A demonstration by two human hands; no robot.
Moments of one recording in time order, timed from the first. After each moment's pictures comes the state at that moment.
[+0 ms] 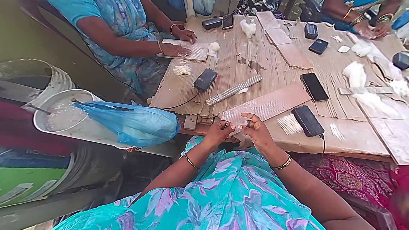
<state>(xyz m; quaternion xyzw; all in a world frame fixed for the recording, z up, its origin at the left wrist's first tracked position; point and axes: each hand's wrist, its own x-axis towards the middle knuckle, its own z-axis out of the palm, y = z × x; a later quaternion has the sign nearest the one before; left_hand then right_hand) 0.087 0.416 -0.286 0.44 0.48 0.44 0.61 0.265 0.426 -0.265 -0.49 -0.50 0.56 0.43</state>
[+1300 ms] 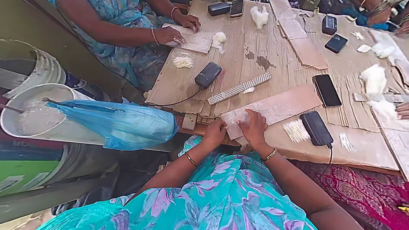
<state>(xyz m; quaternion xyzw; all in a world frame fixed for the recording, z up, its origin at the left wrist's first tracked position) 0.076 0.450 -0.314 0.61 0.65 0.23 0.40 0.260 0.487 -0.324 -0.65 -0.71 0.16 0.23</state>
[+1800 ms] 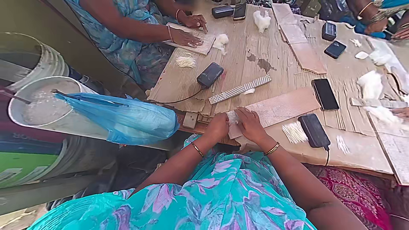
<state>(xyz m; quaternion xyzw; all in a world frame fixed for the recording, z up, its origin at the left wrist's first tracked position) 0.088 0.471 -0.302 0.66 0.66 0.16 0.33 0.271 0.509 -0.325 -0.43 -0.88 0.11 0.14</state>
